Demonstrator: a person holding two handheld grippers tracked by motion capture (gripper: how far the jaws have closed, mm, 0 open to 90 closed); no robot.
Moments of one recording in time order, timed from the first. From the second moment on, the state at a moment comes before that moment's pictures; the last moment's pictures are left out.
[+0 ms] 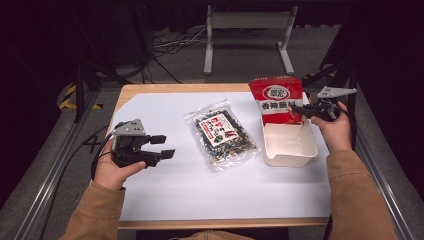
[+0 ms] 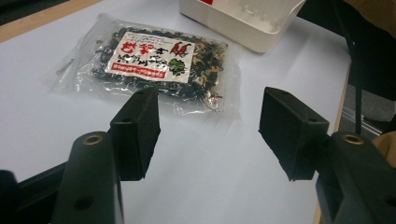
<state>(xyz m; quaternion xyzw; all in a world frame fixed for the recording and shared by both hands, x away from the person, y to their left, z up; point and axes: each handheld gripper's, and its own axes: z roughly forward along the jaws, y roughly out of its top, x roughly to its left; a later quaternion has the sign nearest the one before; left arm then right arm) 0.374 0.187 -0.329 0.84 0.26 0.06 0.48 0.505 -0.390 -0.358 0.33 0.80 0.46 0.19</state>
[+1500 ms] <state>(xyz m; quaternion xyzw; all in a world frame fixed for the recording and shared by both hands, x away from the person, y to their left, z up) 0.387 0.185 -0.339 0.84 0.27 0.06 0.47 0.467 -0.380 -0.352 0.38 0.79 0.38 0.28</state>
